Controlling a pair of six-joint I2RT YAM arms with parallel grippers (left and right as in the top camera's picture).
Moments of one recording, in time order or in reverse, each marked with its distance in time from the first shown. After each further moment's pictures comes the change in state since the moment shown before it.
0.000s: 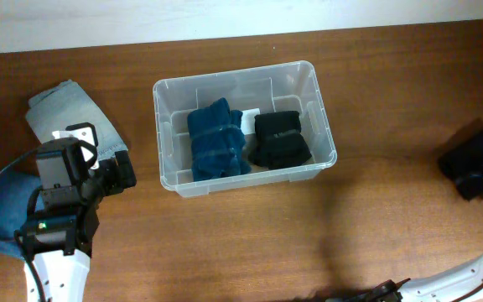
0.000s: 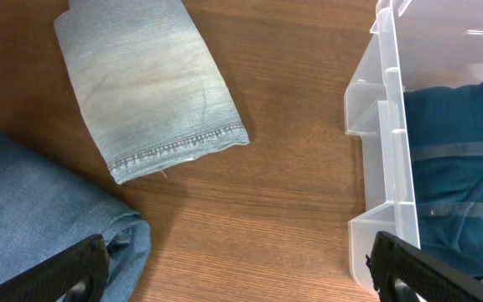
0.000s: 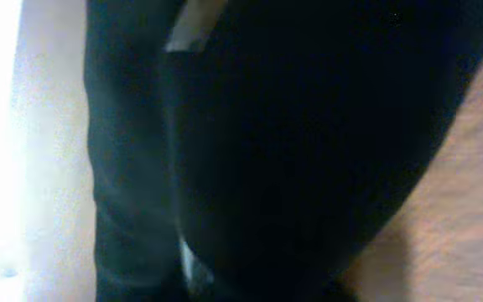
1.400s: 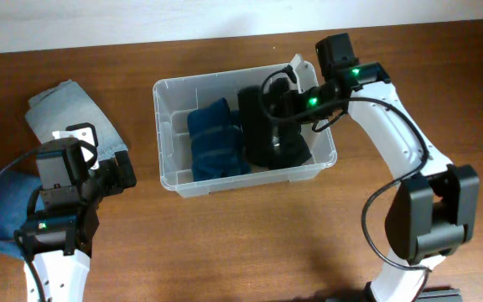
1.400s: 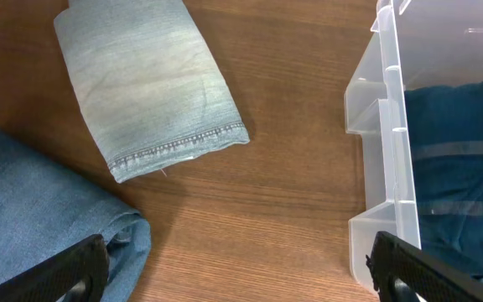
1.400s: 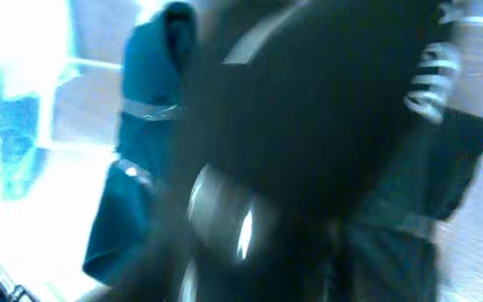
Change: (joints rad) left arm 0.000 0.000 0.000 -0.003 0.000 0.000; right arm 1.282 -0.161 0.337 -0.483 0.179 0.003
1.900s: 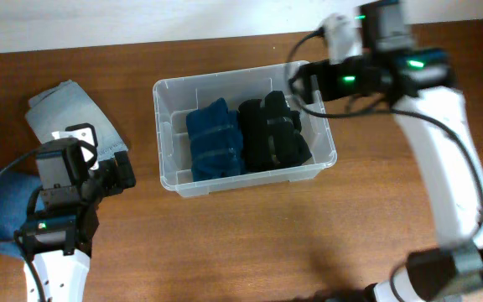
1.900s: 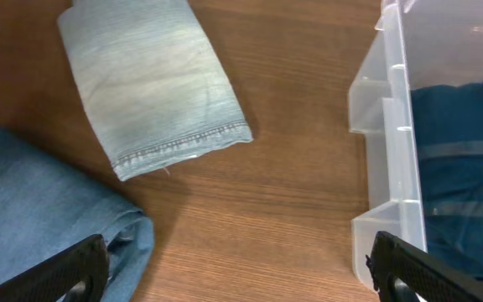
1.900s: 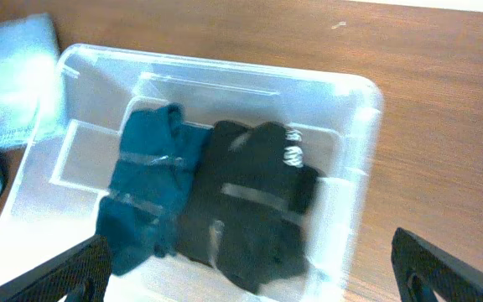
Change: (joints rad) left arm 0.005 0.000 0.000 -0.003 -0.008 0.000; right arm -0.056 -0.219 0.246 -0.200 0.221 -0.070
